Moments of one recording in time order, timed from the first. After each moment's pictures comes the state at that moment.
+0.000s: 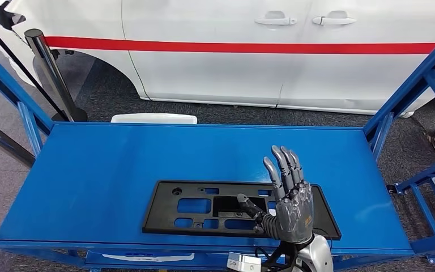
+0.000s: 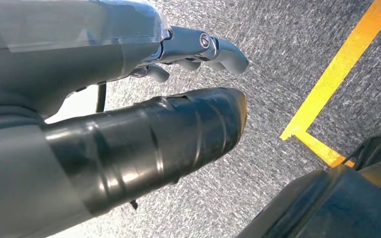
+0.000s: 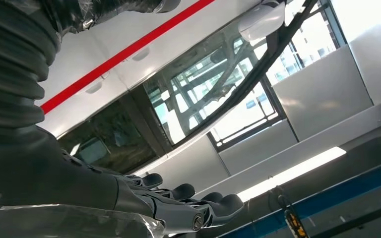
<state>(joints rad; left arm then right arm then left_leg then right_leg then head) -0.05 -0.13 0.64 -0.19 -1.56 0.02 -0.25 -0.06 -0.03 0.49 -1.72 1.03 -0.69 -0.56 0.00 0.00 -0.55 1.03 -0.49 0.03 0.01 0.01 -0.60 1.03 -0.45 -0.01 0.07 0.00</state>
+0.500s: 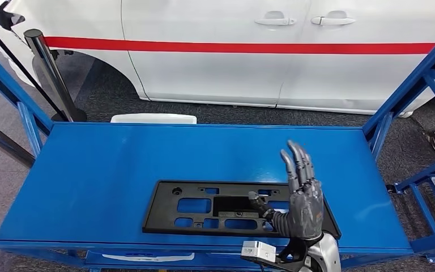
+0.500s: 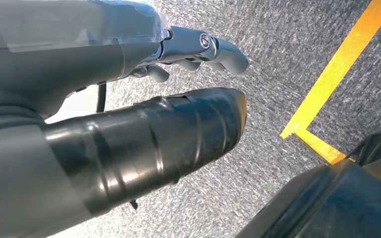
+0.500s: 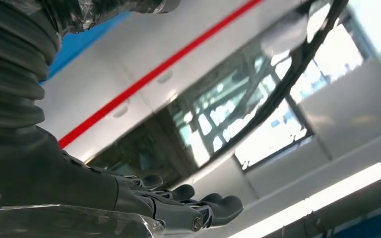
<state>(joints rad) -0.05 -0.13 0.64 -0.19 -1.57 0.01 -0.26 -0.08 -0.11 0.52 -1.72 0.91 -0.61 -0.46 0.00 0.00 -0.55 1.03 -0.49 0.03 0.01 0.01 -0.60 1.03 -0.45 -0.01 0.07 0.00</state>
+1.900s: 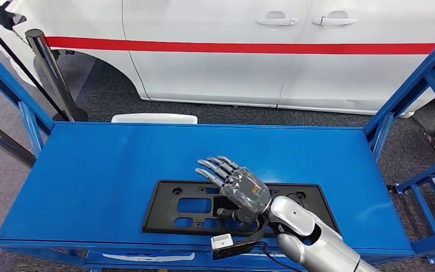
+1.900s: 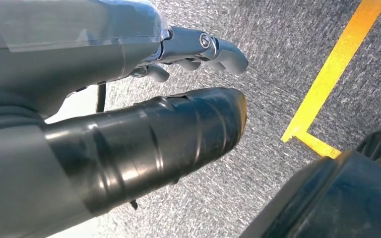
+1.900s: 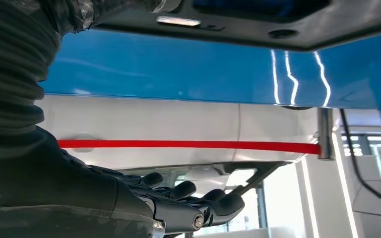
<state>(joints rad) -0.05 -0.12 0.58 -0.19 -1.57 0.01 -0.27 -0.52 -0.24 0.98 -1.42 0.80 -0.24 -0.40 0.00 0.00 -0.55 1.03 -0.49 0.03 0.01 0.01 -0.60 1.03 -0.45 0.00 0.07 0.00</state>
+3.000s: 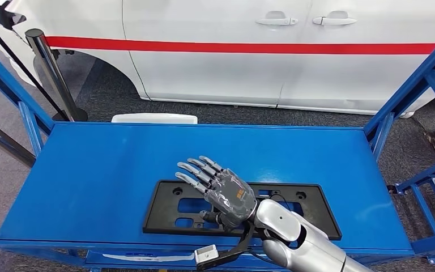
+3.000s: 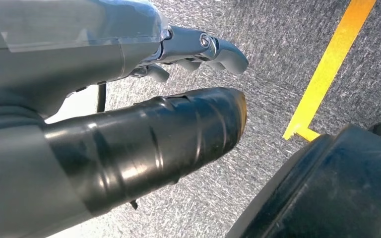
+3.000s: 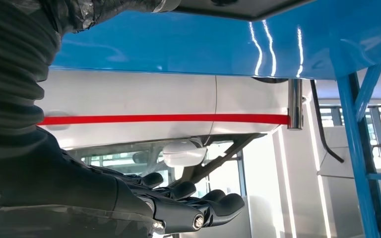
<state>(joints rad) -0.04 -0.12 0.52 -0.19 -1.57 0.00 -0.27 -0.56 -0.19 1.07 -1.44 0.83 -0.35 -0.38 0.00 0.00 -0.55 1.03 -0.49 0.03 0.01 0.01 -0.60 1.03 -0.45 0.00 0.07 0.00</state>
